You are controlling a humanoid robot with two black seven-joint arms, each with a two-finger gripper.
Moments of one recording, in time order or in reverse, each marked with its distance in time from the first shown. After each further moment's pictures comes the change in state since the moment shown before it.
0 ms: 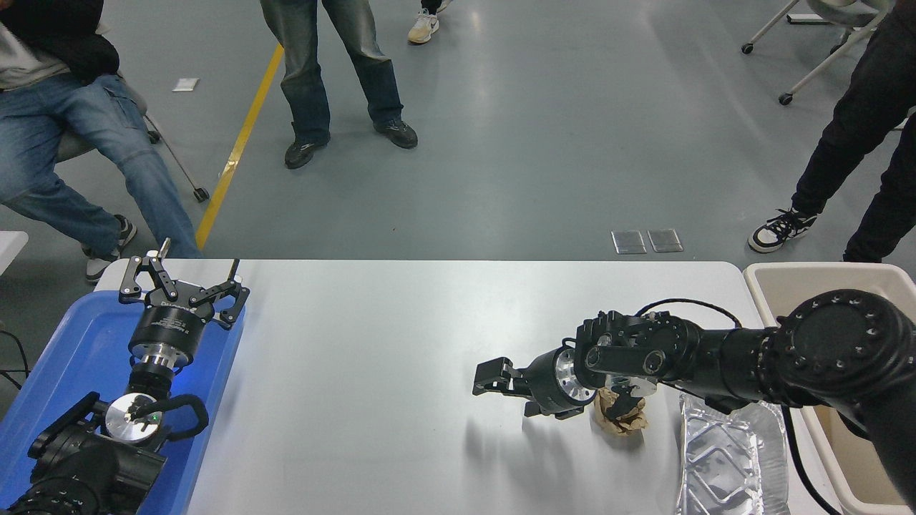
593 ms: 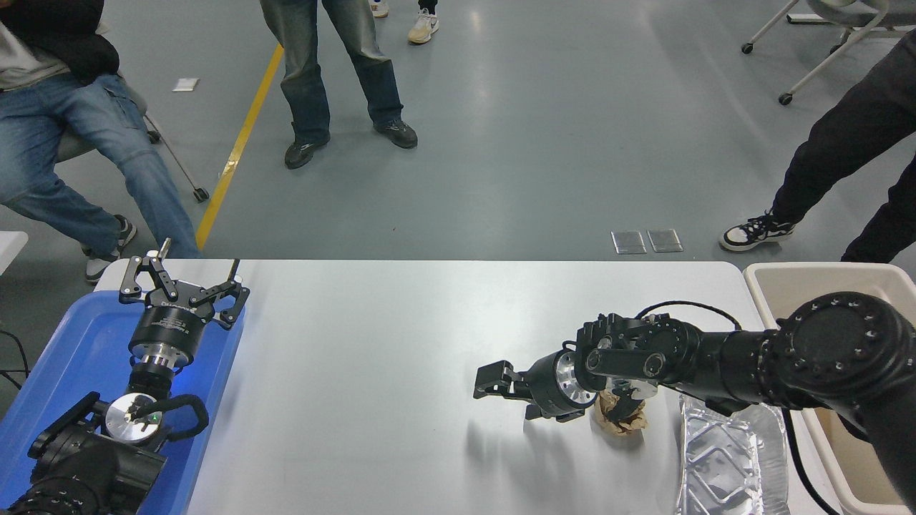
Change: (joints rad) left arm 0.000 0.000 0.001 0.000 0.000 0.000 0.000; right arm 0.012 0.000 -0.002 0.004 -0.012 0.009 -0.003
